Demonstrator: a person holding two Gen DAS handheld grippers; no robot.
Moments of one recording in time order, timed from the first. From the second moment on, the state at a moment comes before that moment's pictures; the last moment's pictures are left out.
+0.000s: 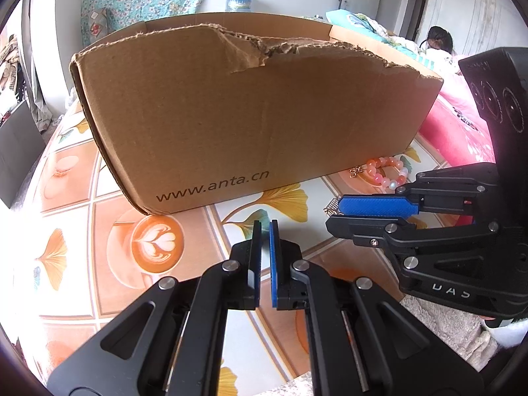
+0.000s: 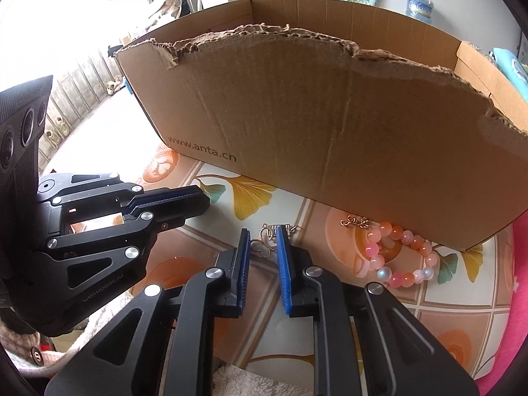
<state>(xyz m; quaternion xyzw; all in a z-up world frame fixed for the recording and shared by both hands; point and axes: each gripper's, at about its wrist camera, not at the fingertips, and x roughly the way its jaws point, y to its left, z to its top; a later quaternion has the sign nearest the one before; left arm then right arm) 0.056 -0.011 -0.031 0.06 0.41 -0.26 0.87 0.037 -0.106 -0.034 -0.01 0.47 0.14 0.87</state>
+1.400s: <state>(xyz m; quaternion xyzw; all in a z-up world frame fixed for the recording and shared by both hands) 0.044 -0.079 -0.030 0.18 0.38 -0.33 0.85 0.029 -0.179 -0.009 0.08 0.42 0.13 0.89</state>
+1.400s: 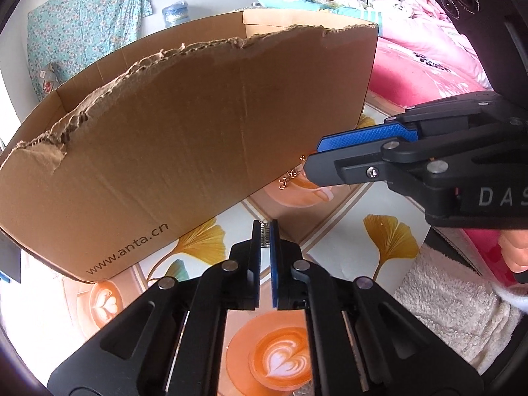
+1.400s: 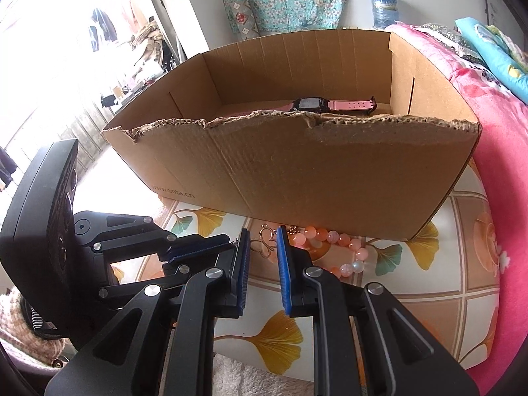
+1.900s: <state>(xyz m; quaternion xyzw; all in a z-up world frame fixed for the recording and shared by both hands) 0.022 -0.054 0.035 0.12 0.32 -0.35 0.87 0.006 -0.175 0.035 0.08 0.36 0.17 0.91</state>
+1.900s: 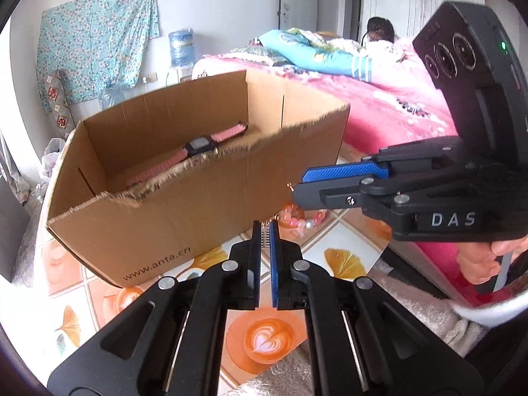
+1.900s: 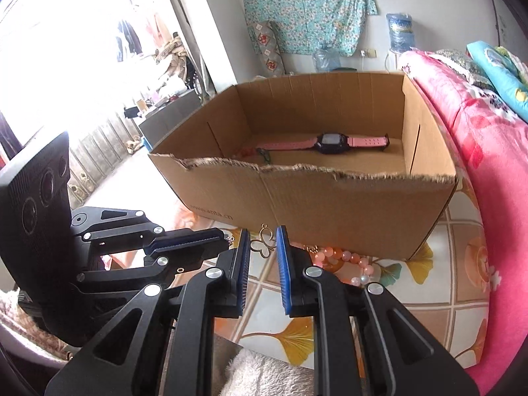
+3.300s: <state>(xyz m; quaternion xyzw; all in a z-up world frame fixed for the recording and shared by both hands) 0.185 -0.055 0.054 0.01 0.45 -0.30 0.84 0.202 -0.227 0.058 0.16 0.46 0.19 0.85</state>
